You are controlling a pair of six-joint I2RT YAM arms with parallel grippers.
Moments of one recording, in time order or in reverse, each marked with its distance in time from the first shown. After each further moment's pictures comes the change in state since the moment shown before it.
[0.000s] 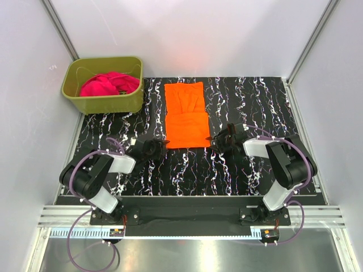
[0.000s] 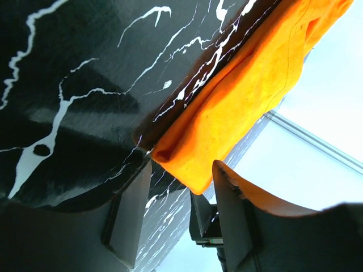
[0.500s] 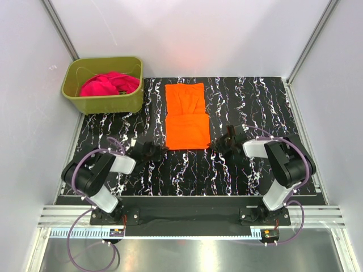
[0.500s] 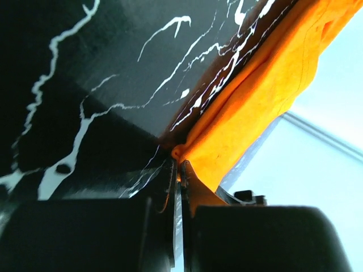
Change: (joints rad) left arm 0.008 0.051 -0.013 0.063 0.015 0.040; right arm 0.003 0.030 -0.006 0.017 -0.003 -0.070
